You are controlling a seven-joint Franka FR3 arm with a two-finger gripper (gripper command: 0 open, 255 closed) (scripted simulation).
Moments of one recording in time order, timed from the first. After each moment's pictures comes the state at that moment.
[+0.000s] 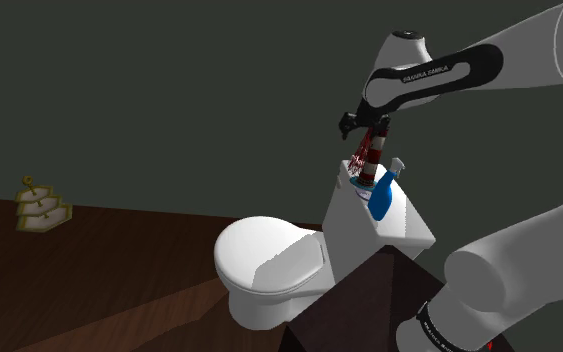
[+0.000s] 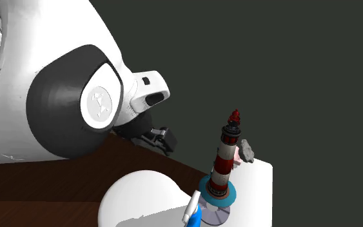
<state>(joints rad) -0.36 -0.32 0.02 -2.38 -0.20 2.37 0.35</state>
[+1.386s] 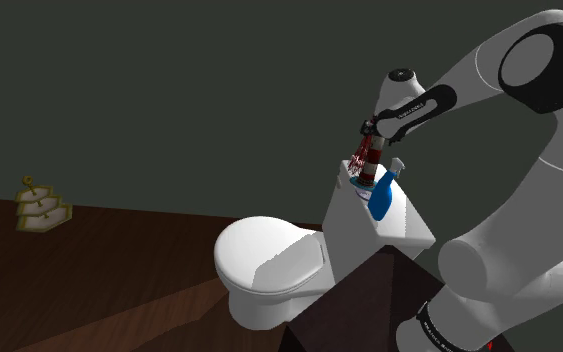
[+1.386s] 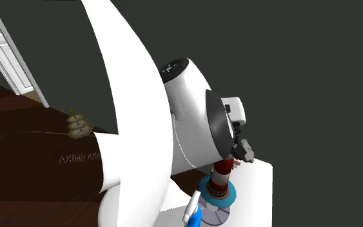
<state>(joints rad) -0.58 0.10 -0.06 -2.15 -0.65 2.67 0.93</state>
